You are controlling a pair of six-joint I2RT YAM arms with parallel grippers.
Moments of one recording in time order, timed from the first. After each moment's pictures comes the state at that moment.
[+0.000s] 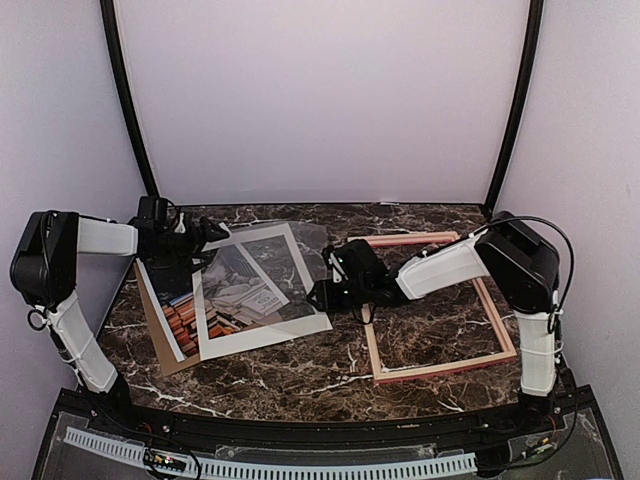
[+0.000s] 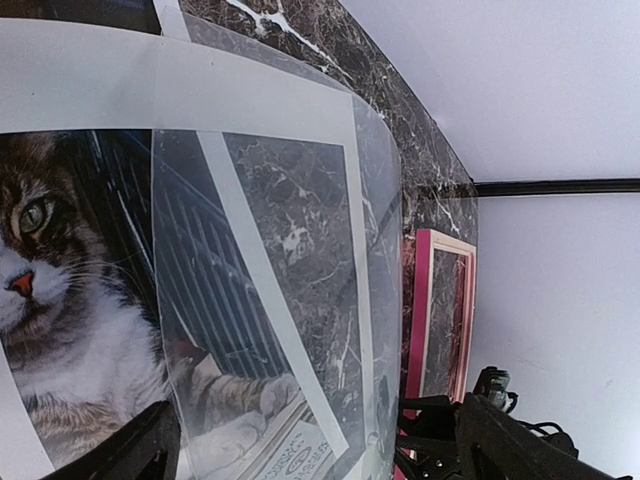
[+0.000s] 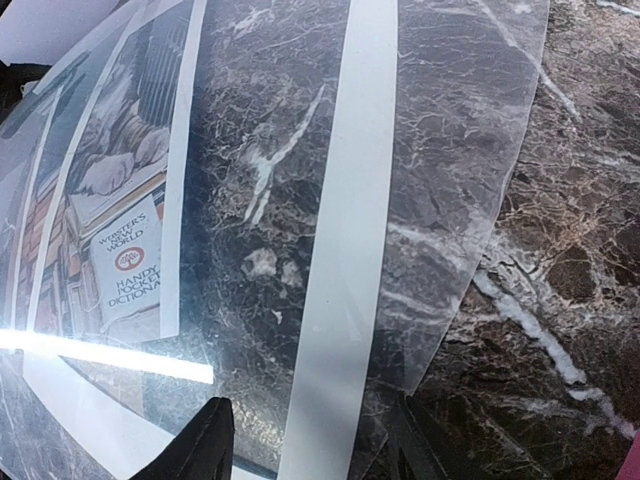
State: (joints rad) left arm -0.06 1.74 1.00 -0.01 0.67 -0.76; right arm 0.88 2.08 1.21 0.11 -0.07 0.56
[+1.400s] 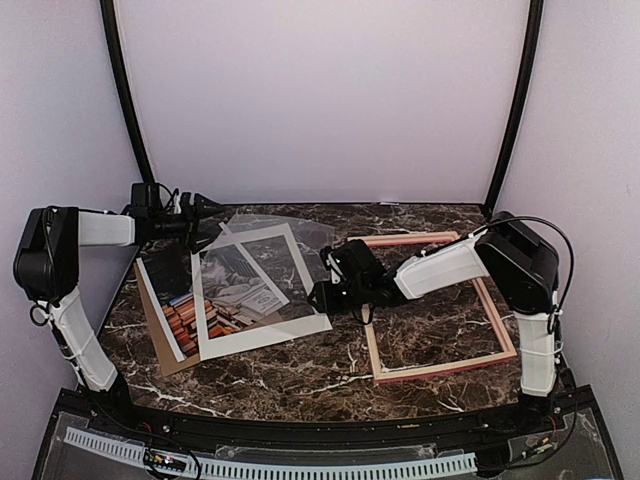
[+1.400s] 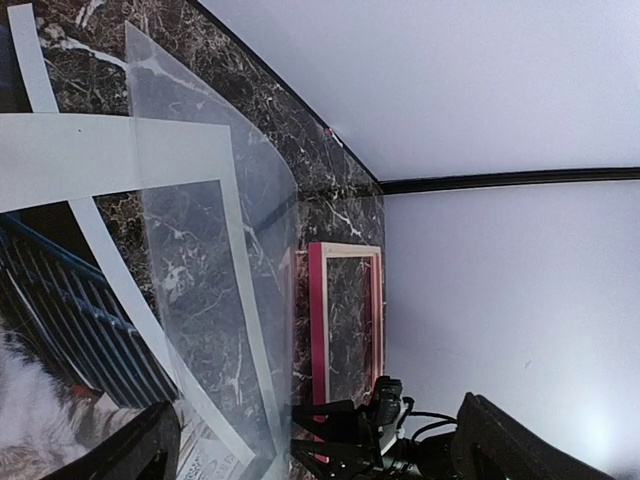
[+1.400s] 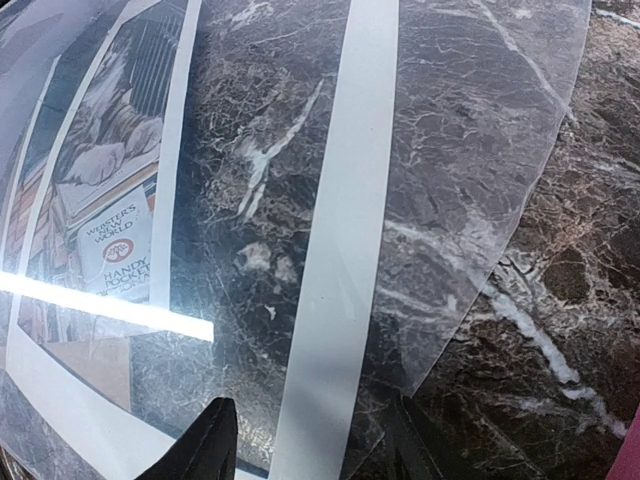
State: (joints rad) left arm -0.02 1.78 1.10 0.11 0.88 -0.90; right arm 0.88 2.09 1.23 0.07 -0.04 0.52
